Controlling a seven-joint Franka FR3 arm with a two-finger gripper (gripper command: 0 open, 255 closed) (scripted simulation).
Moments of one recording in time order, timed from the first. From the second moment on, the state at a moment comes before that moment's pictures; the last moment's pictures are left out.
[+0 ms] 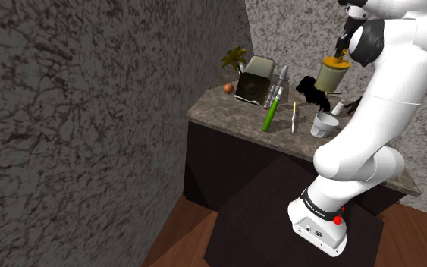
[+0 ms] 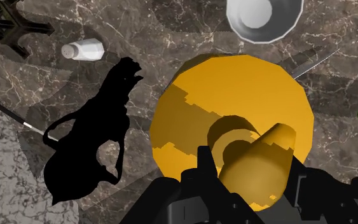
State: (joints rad) arm -0.66 0.26 -0.49 -1.27 0.03 1.64 -0.96
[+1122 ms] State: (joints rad) arm -0.62 0.20 -0.48 -1.57 0.00 1.90 -0.93
